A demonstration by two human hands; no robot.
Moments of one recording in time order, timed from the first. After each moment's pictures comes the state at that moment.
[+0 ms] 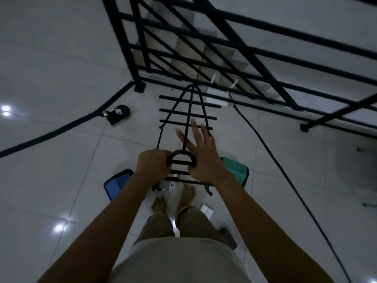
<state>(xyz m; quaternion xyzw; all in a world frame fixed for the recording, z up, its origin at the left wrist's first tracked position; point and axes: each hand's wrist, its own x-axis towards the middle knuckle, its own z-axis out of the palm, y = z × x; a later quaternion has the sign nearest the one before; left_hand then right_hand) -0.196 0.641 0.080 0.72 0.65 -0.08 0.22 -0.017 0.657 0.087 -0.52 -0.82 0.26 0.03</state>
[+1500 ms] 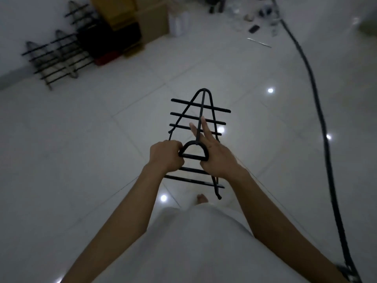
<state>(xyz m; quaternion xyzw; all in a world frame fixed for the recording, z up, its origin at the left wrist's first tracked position) -0.278 -0.075 0.171 -0.30 0.92 0.20 0.14 -0.385 0.067 0.177 0.50 -0.80 0.21 -0.25</state>
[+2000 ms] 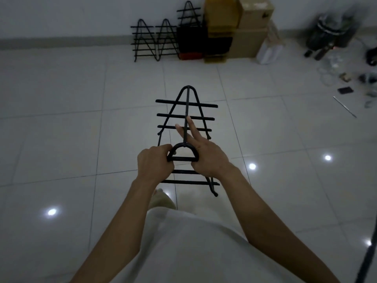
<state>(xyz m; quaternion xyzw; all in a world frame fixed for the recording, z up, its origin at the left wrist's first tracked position) -0.183 -0.098 0.175 -0.59 0.78 0.17 -0.07 -0.358 -0.070 0.195 0.75 -0.60 0.11 -0.25</state>
